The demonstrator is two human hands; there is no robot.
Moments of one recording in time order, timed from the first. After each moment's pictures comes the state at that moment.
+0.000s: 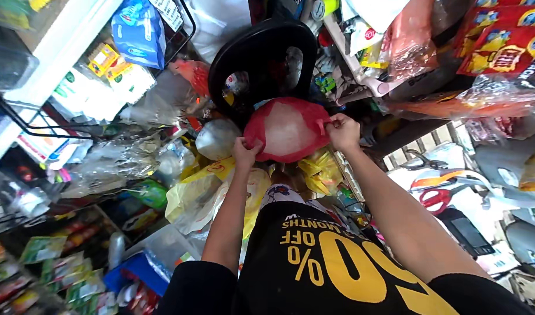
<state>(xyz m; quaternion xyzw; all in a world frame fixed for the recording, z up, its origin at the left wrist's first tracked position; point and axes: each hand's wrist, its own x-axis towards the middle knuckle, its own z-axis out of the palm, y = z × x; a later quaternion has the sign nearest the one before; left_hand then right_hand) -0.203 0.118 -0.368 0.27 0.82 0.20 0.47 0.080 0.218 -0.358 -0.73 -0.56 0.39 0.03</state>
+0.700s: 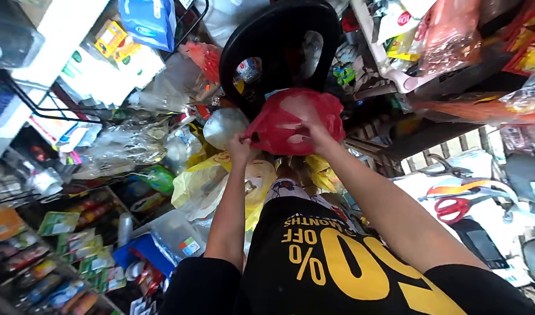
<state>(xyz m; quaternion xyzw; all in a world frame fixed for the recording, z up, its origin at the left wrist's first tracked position) -0.237 0.111 -0.368 0.27 0.86 0.12 0.42 -0.015 0.203 -0.386 -0.66 -0.22 0.71 0.09</state>
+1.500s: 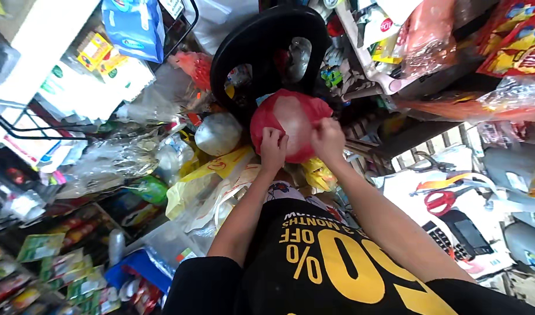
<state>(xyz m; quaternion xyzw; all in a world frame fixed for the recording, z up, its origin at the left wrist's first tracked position) -0.145 0.128 -0.383 0.51 0.72 0.27 0.37 0.020 0.192 -0.350 -0.66 -0.65 0.37 0.02</state>
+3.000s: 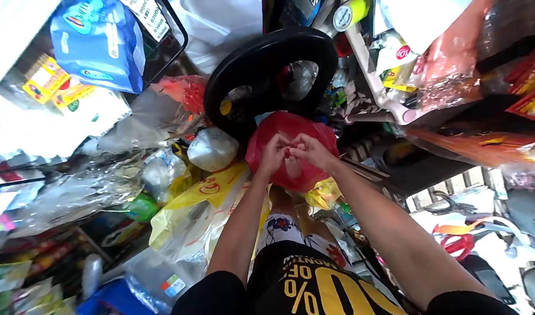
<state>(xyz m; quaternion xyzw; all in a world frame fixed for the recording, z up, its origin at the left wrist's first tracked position) -0.164 0.191 -0.463 0.36 0.59 0.36 0.62 0.007 0.248 -0.447 -0.47 -0.45 0.75 0.08</state>
